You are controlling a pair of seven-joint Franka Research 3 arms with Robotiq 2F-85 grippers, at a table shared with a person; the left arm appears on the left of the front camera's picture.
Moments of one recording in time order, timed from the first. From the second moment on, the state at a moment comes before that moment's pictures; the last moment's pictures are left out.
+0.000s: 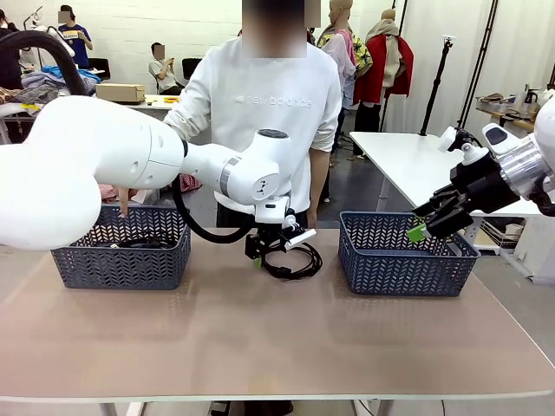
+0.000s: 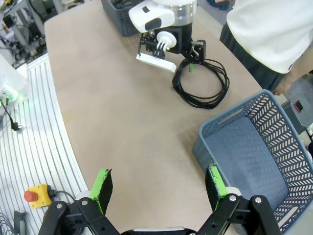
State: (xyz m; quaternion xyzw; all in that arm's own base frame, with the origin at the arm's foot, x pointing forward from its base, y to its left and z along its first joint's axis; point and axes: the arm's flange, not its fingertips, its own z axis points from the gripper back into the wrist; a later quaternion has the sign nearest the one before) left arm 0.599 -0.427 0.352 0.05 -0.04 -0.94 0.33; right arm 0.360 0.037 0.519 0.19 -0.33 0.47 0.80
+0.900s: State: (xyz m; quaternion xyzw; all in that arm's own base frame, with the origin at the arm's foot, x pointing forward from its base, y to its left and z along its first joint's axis) left arm 0.612 -0.425 0.319 0.03 -0.02 -0.94 0.33; right arm 0.360 0.037 0.519 0.19 -0.33 0.47 0.80
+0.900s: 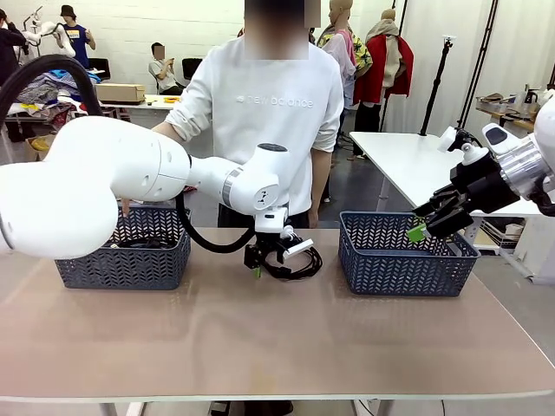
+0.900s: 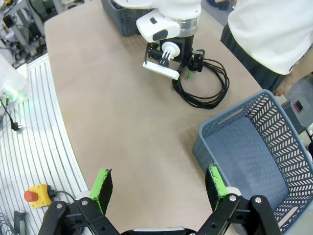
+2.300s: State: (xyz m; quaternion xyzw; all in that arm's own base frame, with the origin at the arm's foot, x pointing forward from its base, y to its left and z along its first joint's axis) left arm 0.618 -0.423 0.322 0.02 -0.01 -0.94 0.34; right arm 0.360 0.037 0.519 0.19 -0.33 0.47 0.80
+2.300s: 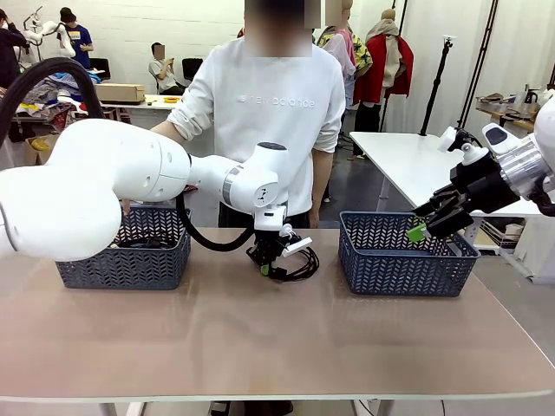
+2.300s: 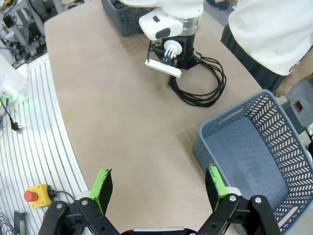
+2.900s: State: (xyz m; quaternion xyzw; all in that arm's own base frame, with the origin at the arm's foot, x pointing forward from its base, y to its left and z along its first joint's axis) left arm 0.584 -0.370 0.467 0.07 -0.03 -0.88 0.47; right arm 0.360 0.037 0.519 0.19 -0.33 0.47 0.80
